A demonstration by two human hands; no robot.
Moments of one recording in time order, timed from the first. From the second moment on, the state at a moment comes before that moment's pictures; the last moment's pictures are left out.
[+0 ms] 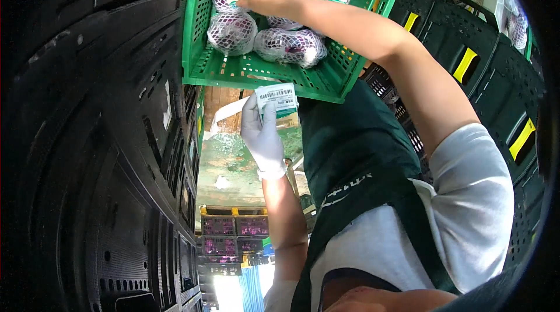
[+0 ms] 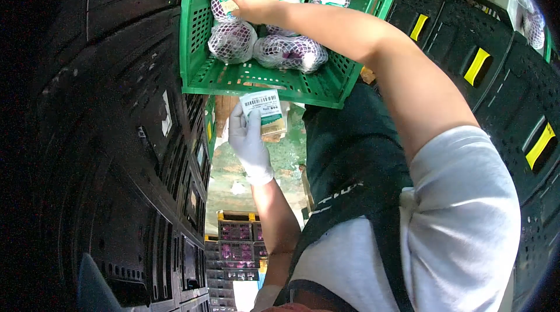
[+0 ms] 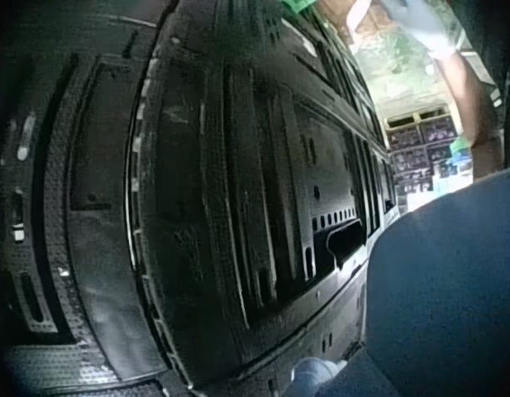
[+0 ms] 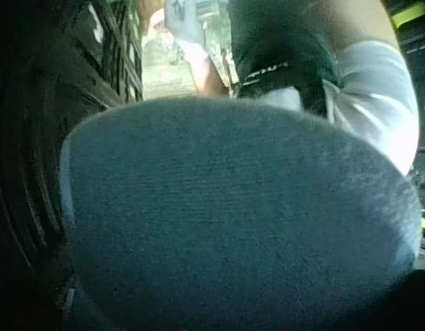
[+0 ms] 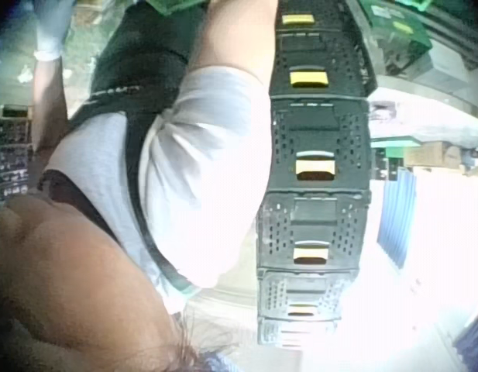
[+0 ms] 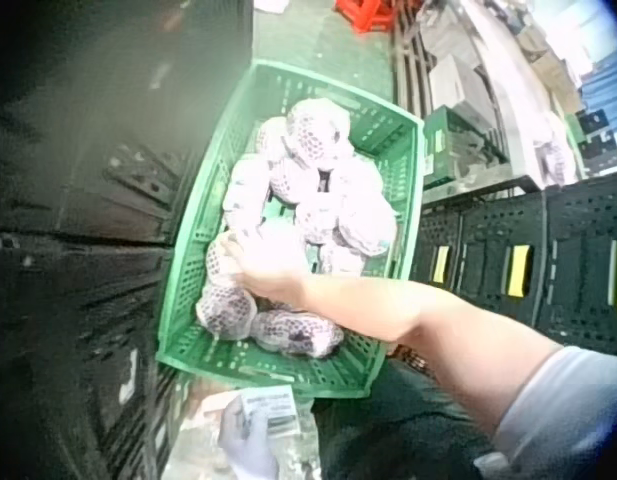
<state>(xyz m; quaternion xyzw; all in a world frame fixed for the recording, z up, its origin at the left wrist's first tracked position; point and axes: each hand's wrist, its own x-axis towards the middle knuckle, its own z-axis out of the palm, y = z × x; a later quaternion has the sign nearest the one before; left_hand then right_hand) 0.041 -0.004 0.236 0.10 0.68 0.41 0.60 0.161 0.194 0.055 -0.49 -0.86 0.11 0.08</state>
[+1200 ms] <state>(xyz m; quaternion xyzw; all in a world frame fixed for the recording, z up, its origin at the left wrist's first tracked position) 0.001 -0.060 0.232 0.26 0.70 0.27 0.61 0.170 0.068 0.185 -0.37 -0.35 0.86 0.09</state>
